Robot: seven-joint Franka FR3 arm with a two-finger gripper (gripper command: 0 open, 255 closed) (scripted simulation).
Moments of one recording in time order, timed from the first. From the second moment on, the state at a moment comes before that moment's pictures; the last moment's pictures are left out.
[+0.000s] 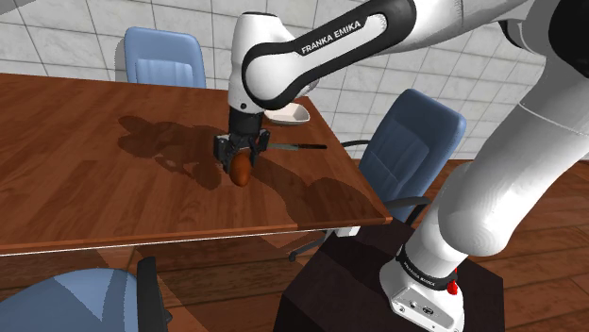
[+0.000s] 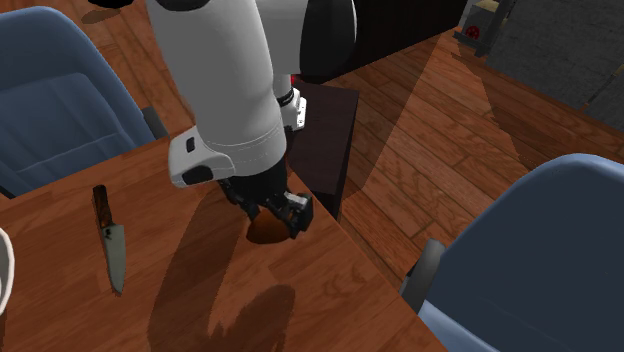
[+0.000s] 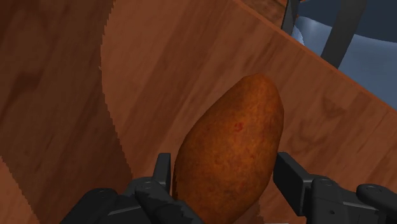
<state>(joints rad) 0.02 -0.08 0.30 -2.27 0.12 2.25 0.45</state>
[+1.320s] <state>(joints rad) -0.05 0.00 0.22 -2.01 0.09 2.06 0.33</state>
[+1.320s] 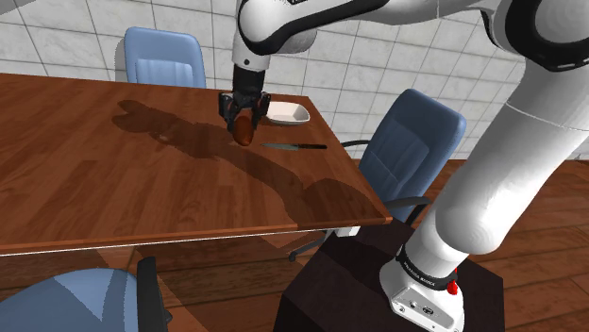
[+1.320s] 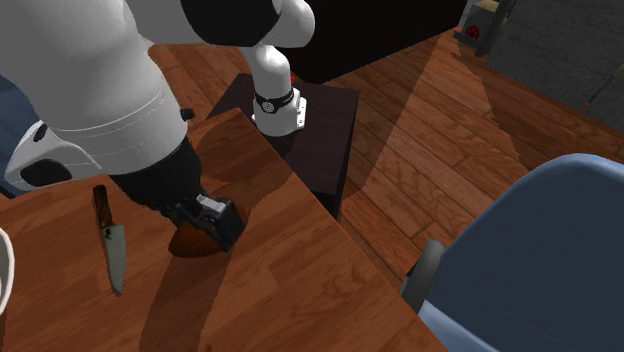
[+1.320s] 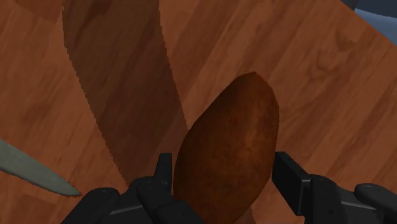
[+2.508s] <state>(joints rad) -0.19 0.53 0.10 -1.28 0.04 1.83 0.09</state>
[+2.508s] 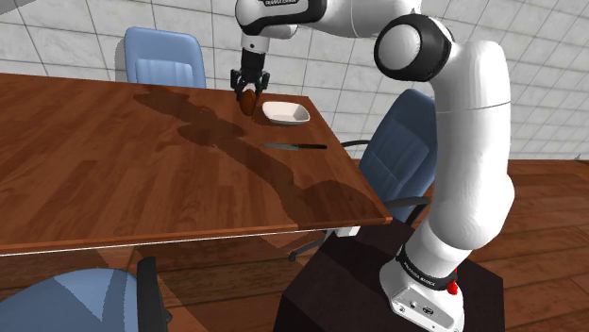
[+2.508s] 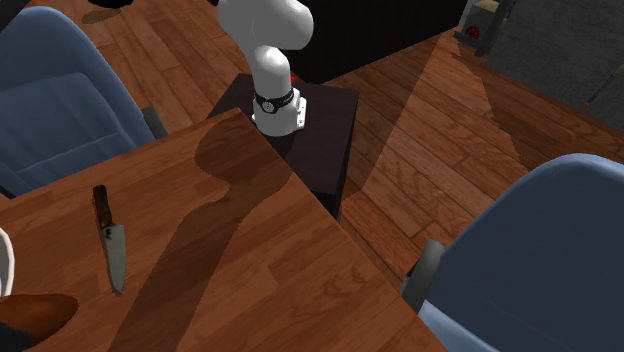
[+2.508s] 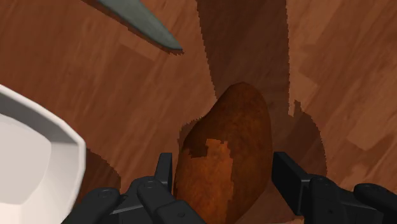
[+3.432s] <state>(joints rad) -0.22 0.83 0.09 -0.90 0.03 1.75 0.03</state>
